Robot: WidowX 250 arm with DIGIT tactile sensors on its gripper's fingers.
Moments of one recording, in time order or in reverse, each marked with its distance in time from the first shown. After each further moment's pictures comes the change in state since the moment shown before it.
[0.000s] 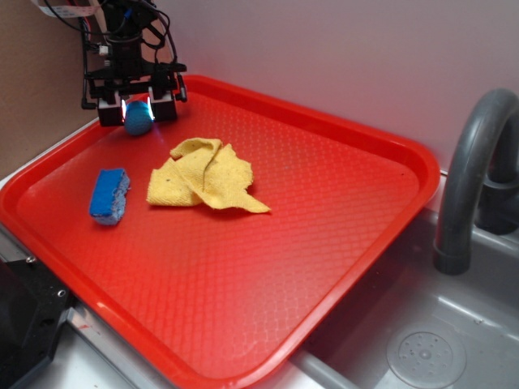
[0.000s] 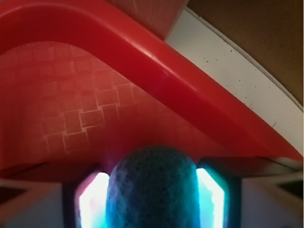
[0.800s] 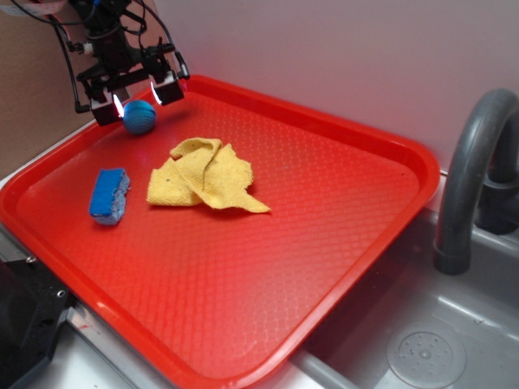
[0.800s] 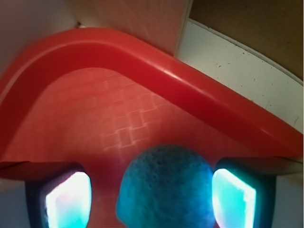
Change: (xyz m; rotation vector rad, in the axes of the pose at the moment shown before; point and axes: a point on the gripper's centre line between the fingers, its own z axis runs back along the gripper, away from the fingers) arm 0.010 0.011 0.006 -0.189 -0.063 0.094
